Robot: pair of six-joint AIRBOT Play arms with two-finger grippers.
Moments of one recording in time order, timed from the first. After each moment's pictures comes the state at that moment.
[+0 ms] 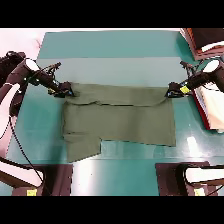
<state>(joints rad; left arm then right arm) 0.04 -1.66 1.43 1.08 -1.27 -1.39 -0.17 -1.51 1.30 -1.16 1.29 1.40</state>
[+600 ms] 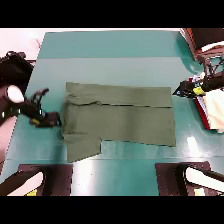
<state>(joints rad) 0.04 -1.03 0.78 1.29 -1.36 -1.54 -0.24 -1.23 1.17 -1.11 1.33 1.37</state>
